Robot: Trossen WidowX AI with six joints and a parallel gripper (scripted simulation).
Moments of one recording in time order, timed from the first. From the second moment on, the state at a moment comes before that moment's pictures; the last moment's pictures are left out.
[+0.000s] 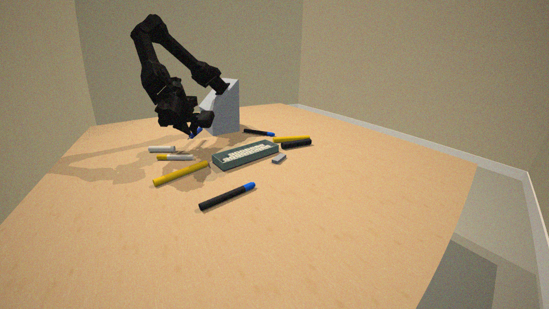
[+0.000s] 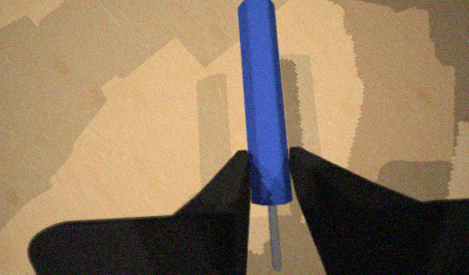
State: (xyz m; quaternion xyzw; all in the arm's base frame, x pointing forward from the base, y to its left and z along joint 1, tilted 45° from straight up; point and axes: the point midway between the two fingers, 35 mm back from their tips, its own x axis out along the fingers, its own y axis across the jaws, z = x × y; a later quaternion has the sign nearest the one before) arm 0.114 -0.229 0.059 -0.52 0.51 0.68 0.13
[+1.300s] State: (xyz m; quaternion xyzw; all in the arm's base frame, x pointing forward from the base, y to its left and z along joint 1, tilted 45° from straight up) arm 0.111 -0.216 0.053 -0.46 0.65 0.09 0.60
